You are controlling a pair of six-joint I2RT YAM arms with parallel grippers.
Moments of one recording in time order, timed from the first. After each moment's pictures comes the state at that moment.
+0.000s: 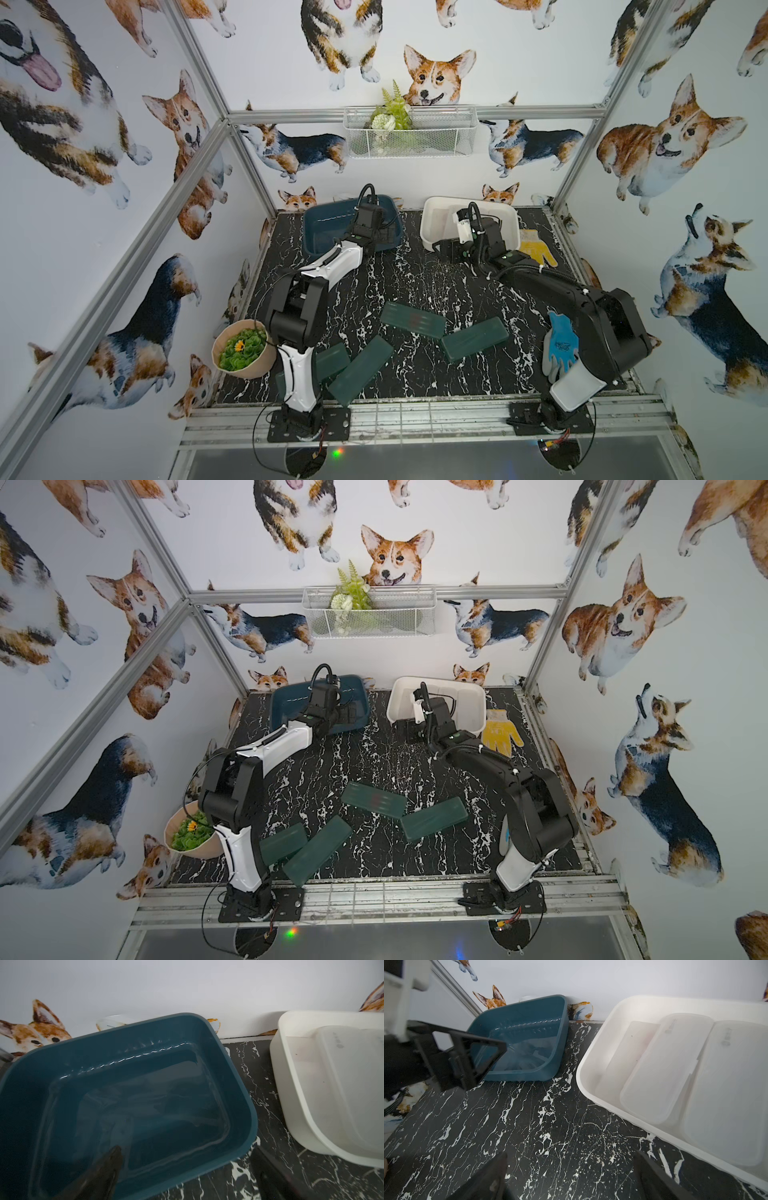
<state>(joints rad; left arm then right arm) -0.37 2.01 1.54 -0.16 -0.21 -0.14 0.51 1.62 1.12 -0.03 -0.10 0.27</state>
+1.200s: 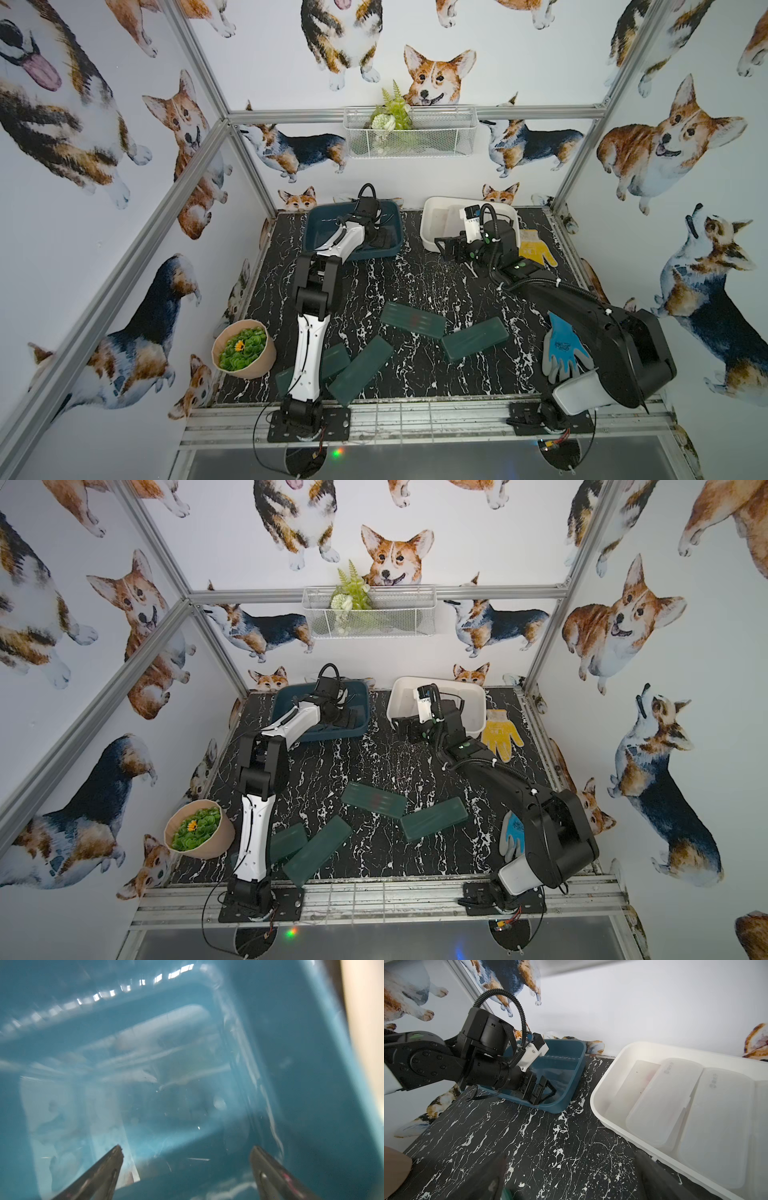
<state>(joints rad) -0.29 2.34 1.95 -0.62 0.01 -0.04 0.52 1.48 1.06 0.07 -0.13 0.24</state>
